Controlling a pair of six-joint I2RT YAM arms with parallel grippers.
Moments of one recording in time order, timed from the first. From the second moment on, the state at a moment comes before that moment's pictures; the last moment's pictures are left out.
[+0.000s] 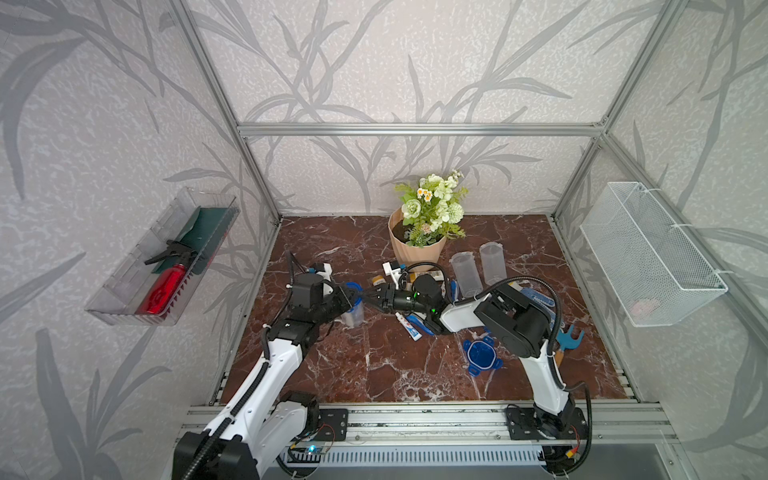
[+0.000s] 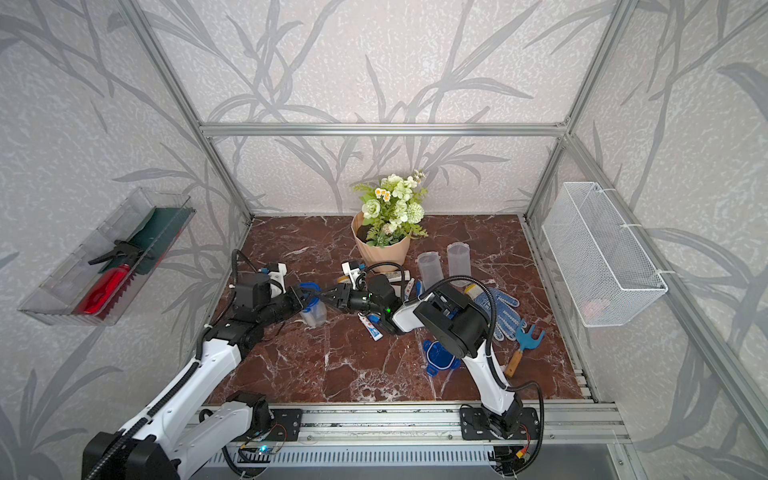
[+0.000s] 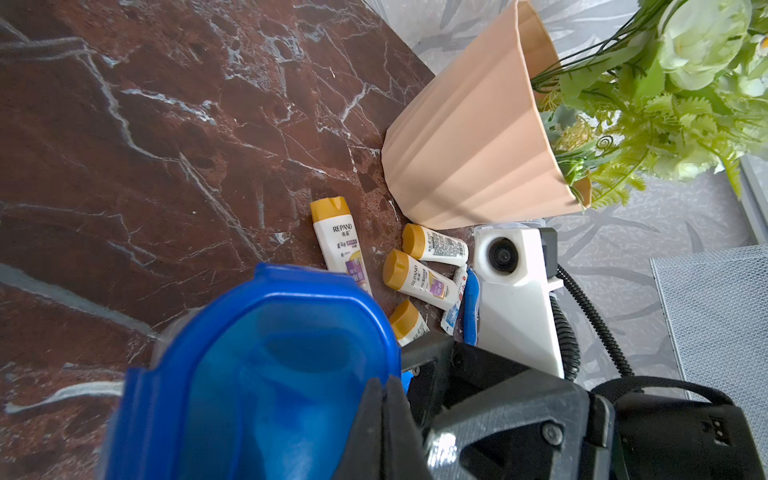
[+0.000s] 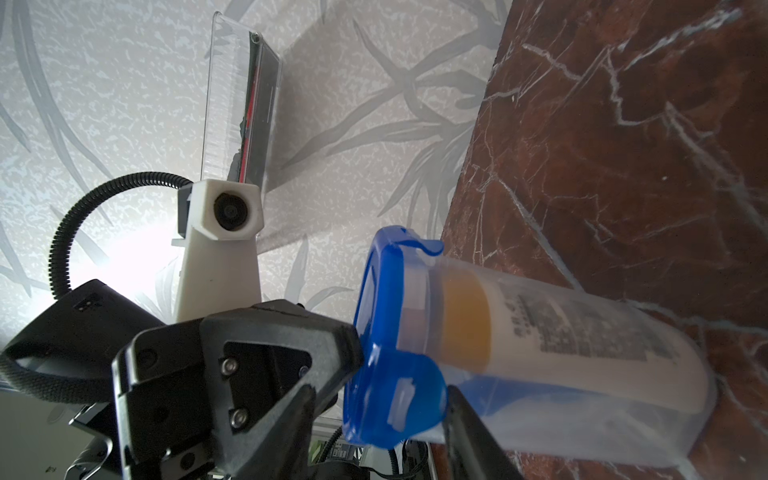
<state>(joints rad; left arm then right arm) -0.15 0.96 0.58 -0.24 0.32 -0.73 0.85 2.16 1.10 1.10 -0.60 1.34</state>
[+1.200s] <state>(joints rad) -0.13 1.03 0.72 -0.39 0.30 -0.73 0.80 1.97 1.01 1.04 -0.61 1.14</state>
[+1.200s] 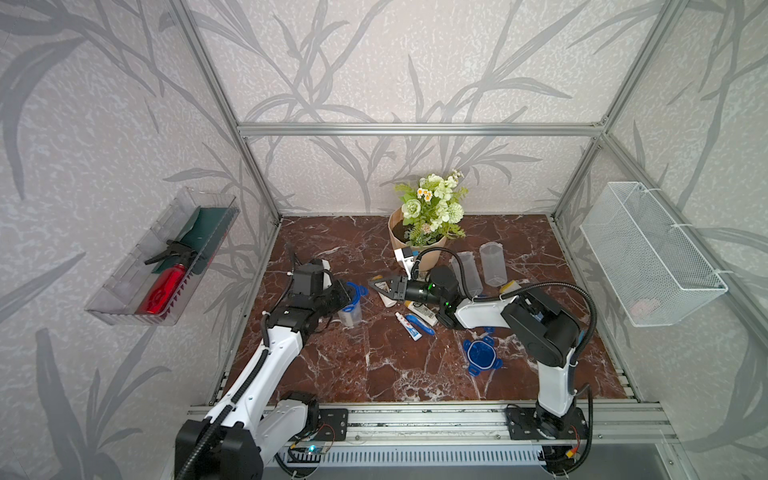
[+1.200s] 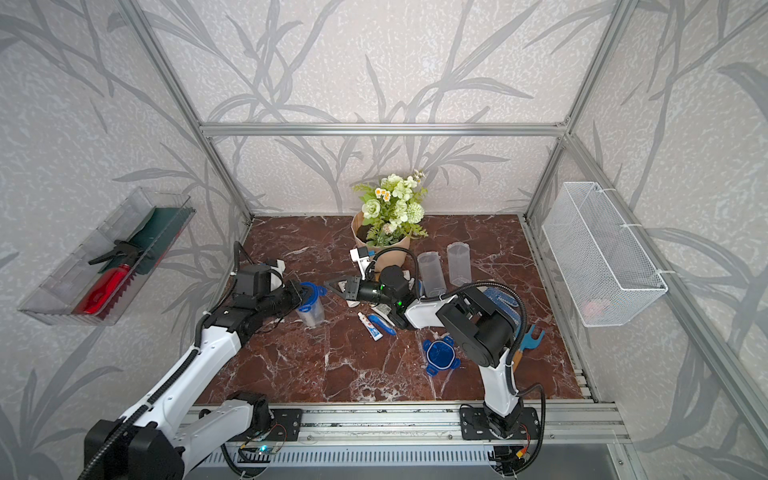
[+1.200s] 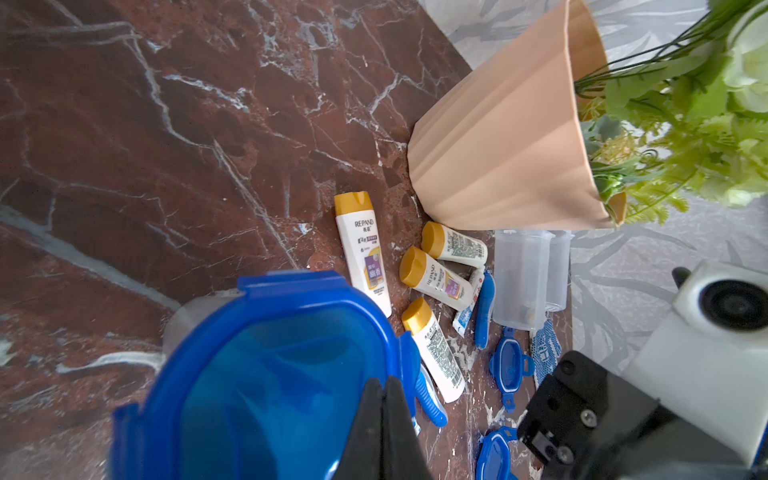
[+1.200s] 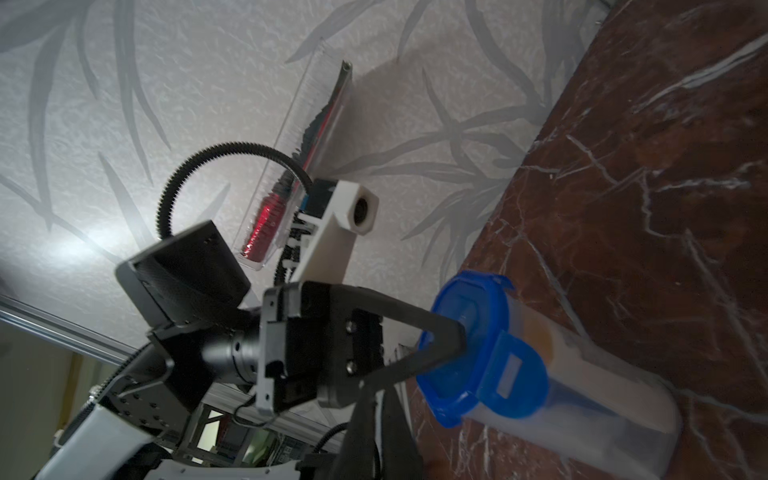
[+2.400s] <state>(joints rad) -0.13 1.16 0.90 -0.59 0.05 -0.60 0.95 2.04 1.59 -0.25 -0.14 0.37</state>
